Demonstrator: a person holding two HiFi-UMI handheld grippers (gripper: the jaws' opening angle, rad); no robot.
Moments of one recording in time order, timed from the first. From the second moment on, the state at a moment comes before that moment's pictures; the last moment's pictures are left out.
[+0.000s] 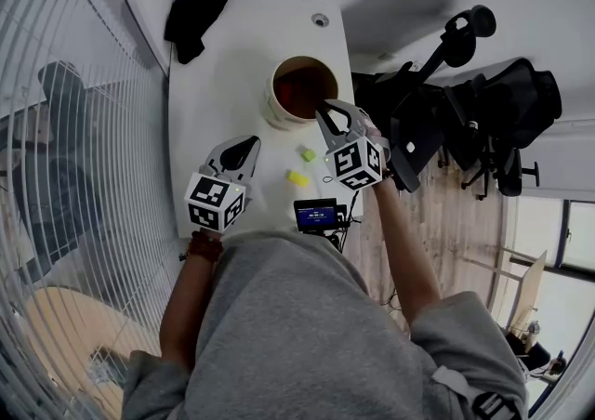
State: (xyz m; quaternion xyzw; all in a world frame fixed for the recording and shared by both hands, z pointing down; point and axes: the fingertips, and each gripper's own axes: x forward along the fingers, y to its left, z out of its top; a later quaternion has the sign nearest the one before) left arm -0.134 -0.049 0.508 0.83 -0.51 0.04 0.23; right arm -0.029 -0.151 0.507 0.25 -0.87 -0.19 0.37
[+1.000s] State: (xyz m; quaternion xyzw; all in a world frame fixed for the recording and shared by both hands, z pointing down) left arm -0.094 -0.035 0.532 0.86 -0.45 0.07 0.22; right arm 0.047 -0.106 0.536 0.33 -0.87 -0.10 0.34
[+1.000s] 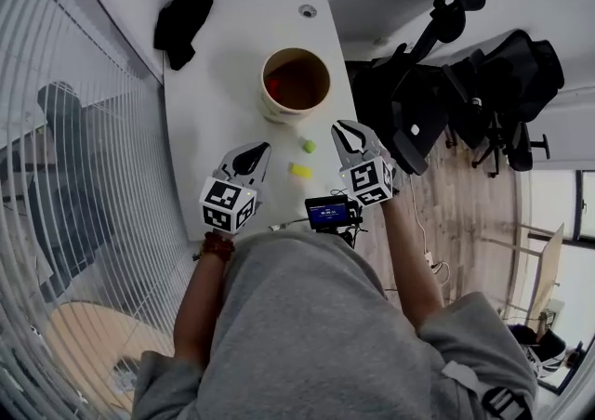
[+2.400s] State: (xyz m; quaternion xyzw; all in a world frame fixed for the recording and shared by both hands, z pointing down) left arm 0.004 -0.006 0.710 0.88 -0.15 0.44 0.13; right arm 0.130 -0.106 0.557 0.37 -0.86 -0.03 0.35
